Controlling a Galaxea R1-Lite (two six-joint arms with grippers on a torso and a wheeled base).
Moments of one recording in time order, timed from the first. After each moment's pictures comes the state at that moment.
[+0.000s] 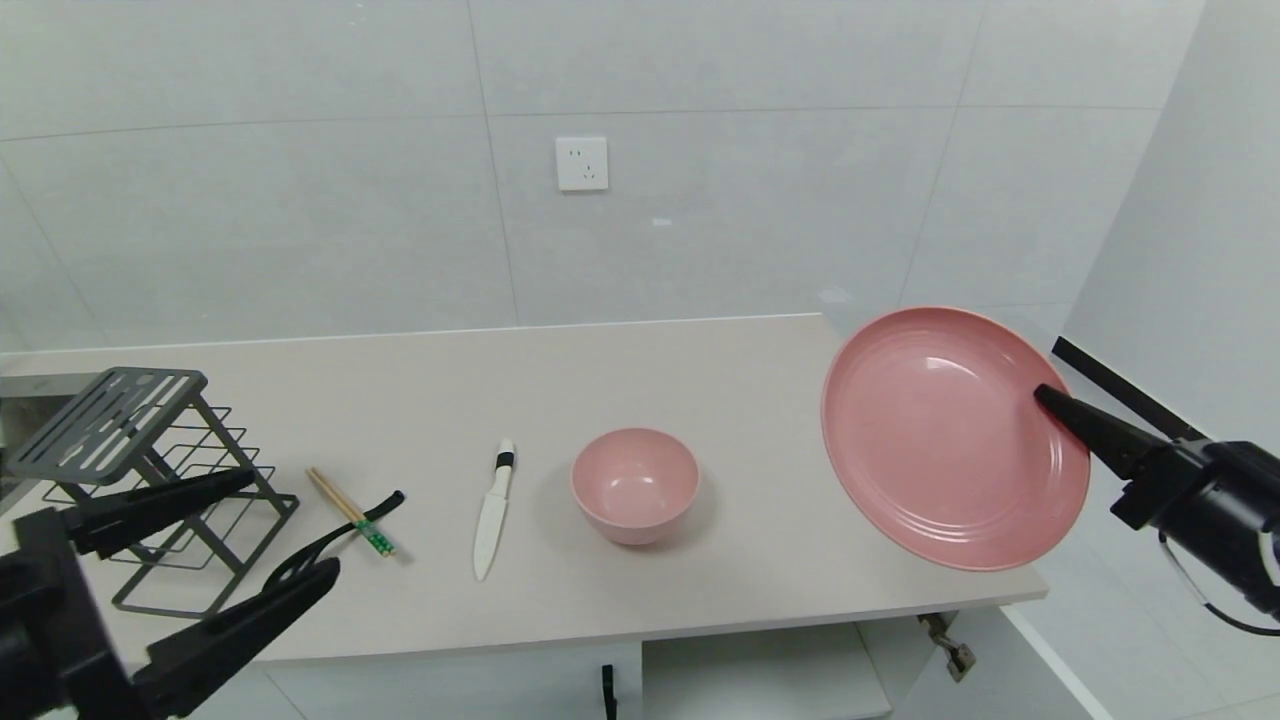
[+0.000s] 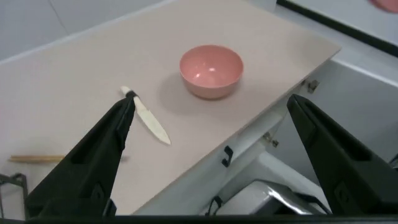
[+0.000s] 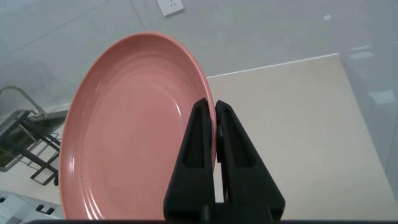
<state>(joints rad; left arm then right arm) -0.26 0.91 -0.36 -0.34 -0.35 0.09 0.13 1.54 -0.06 -1.57 0.30 0.39</state>
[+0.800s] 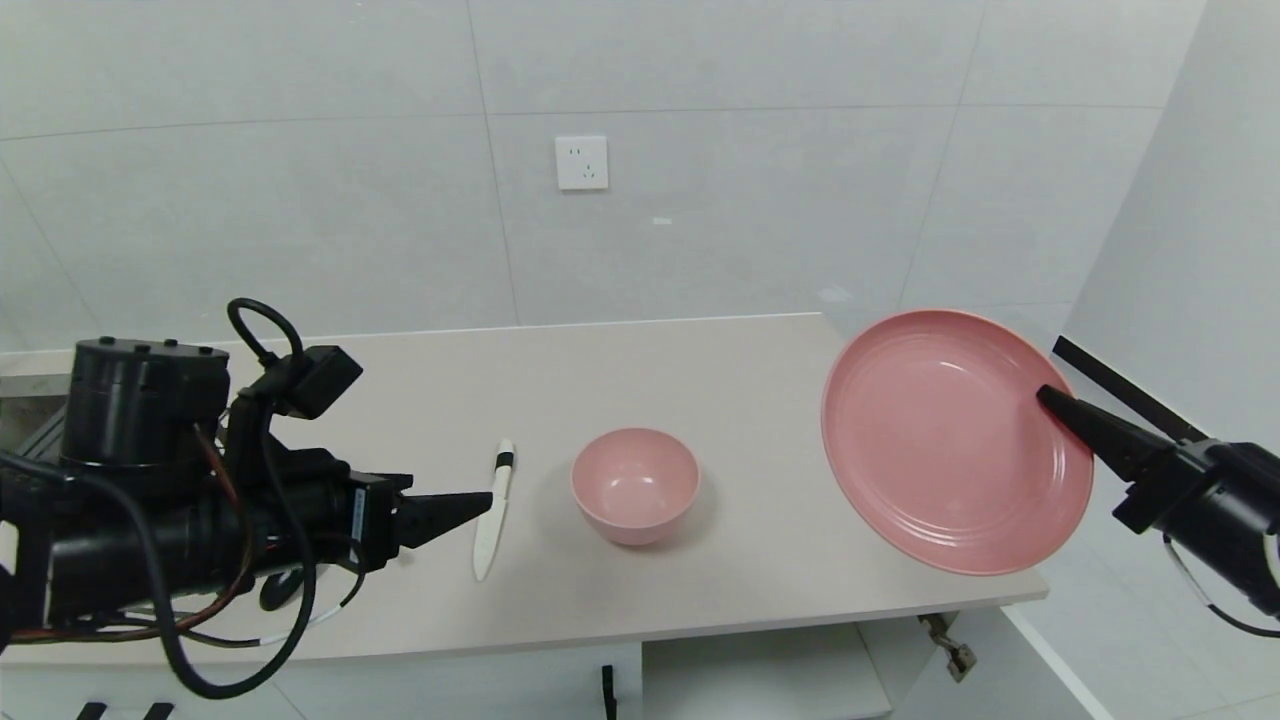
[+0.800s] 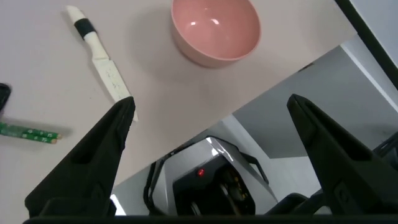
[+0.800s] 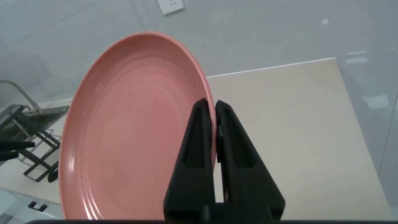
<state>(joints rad) -0.31 1.44 -0.59 -0.29 -0.33 -0.14 0.13 1.54 -0.06 -1.57 0.31 0.36</state>
